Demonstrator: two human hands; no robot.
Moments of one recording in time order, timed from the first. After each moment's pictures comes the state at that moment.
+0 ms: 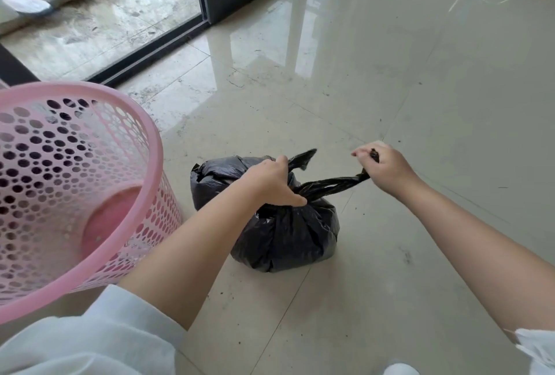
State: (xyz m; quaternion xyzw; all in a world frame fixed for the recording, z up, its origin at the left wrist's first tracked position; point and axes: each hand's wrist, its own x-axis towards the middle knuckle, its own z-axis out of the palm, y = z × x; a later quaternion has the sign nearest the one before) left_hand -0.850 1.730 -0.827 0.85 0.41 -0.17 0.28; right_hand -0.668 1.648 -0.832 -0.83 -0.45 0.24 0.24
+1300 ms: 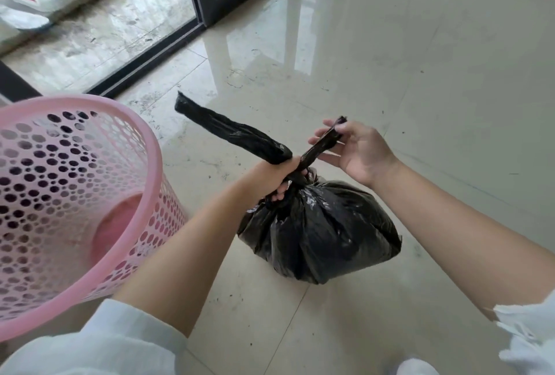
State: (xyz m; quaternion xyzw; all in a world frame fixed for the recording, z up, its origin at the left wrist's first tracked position) left_hand -0.852 1.733 -0.839 0.64 0.44 0.02 0.63; right_hand -0.704 1.681 -0.815 -0.55 -0.16 0.57 0.59
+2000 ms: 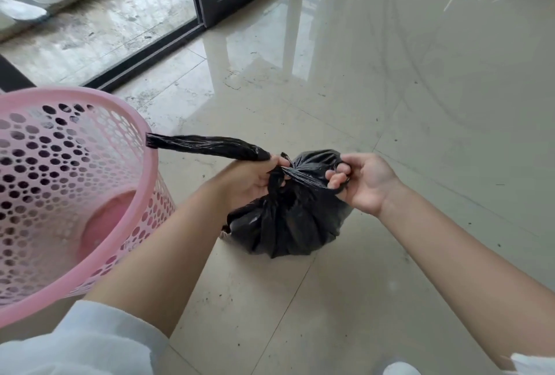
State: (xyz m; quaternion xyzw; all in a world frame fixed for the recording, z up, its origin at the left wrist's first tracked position) left_hand -0.870 1.741 -0.838 0.43 0.39 0.10 0.81; right_hand -0.714 1.650 -0.807 -0.54 0.05 0.62 0.57
